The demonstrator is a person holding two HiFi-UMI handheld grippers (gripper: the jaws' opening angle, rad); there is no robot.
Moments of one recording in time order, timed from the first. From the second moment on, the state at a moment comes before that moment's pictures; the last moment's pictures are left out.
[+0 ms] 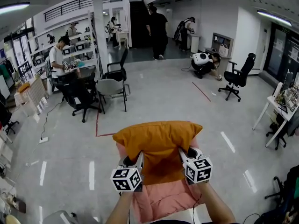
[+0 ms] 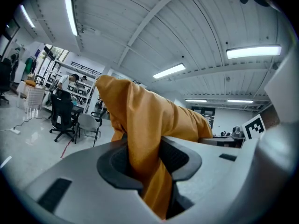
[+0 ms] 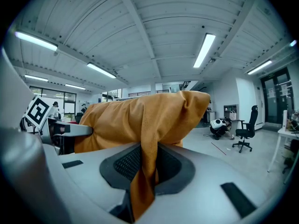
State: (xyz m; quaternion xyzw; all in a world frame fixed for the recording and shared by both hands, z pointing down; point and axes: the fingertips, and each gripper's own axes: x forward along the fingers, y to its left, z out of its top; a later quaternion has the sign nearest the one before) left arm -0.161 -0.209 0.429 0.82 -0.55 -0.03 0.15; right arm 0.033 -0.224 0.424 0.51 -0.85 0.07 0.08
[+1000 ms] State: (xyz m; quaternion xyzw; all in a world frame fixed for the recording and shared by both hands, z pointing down) left arm -0.090 -0.122 0.404 0.81 -0.57 -0.03 0.15; right arm 0.103 -0.147 0.397 0.50 -0.86 0.06 0.06
